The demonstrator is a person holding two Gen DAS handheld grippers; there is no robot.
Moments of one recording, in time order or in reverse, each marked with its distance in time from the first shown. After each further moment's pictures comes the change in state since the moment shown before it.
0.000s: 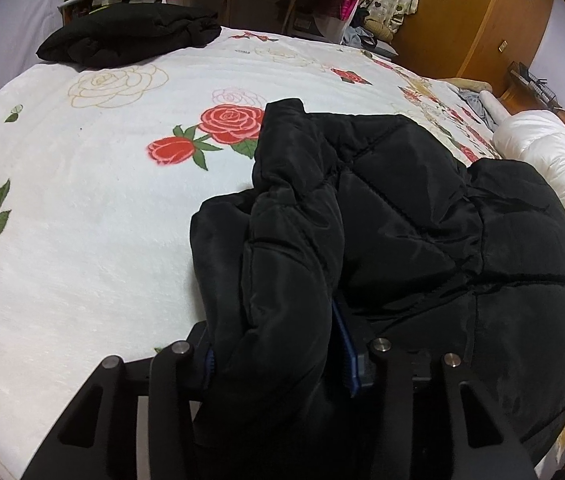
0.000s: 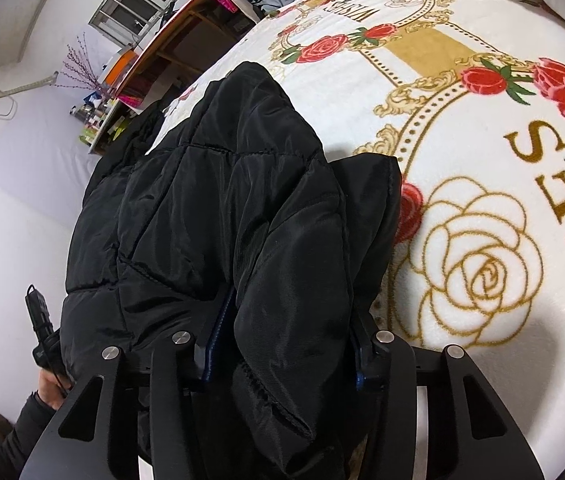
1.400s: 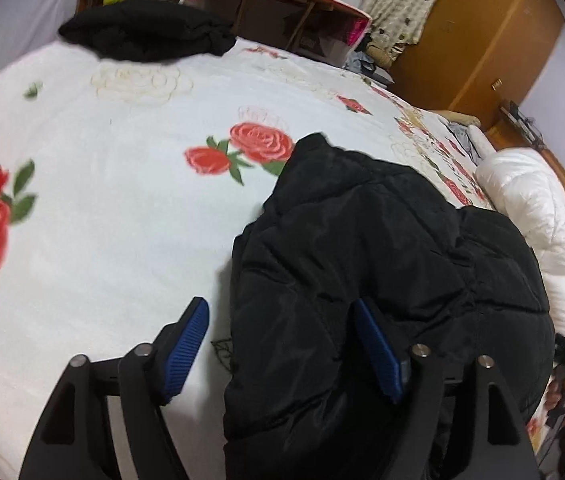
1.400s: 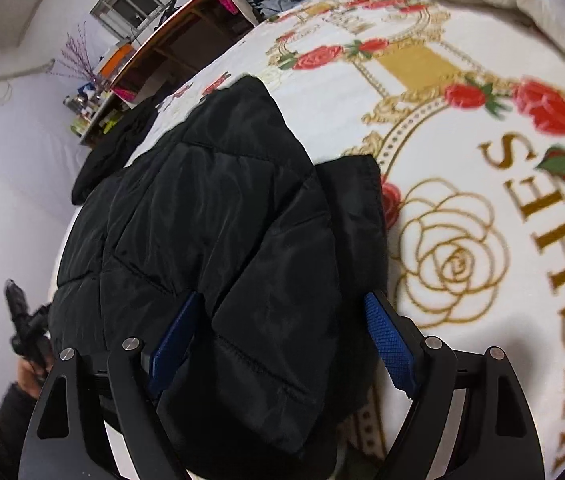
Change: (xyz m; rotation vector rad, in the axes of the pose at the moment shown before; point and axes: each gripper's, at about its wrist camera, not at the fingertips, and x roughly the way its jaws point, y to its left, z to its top) left arm -0.017 0.051 0.004 -0.106 -0.040 -0.125; right arm -0.010 -0.001 -0.007 -0.033 -0.007 -0.057
